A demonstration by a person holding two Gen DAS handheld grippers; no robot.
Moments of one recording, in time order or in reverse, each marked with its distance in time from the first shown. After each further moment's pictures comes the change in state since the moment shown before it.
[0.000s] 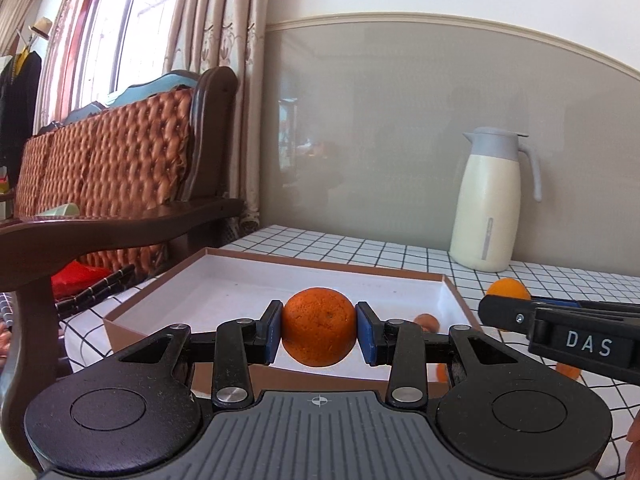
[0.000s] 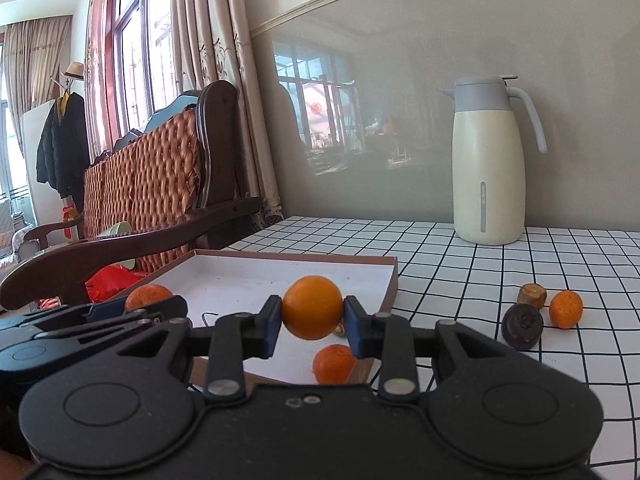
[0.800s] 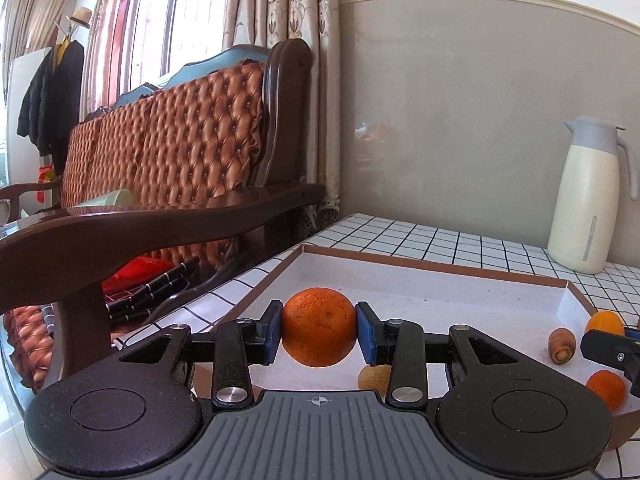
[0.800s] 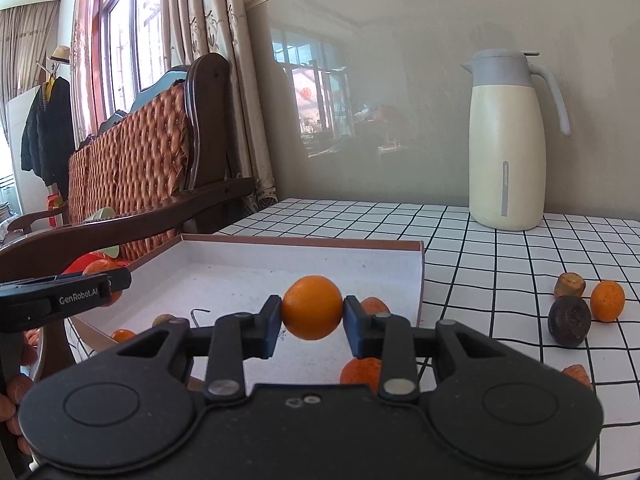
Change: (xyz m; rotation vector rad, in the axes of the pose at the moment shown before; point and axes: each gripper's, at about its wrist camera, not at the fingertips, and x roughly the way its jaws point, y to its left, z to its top) left arm 0.071 0.074 0.012 -0.016 0.058 0.167; right arm 0.052 0.022 -0.008 -0.005 0.050 -0.049
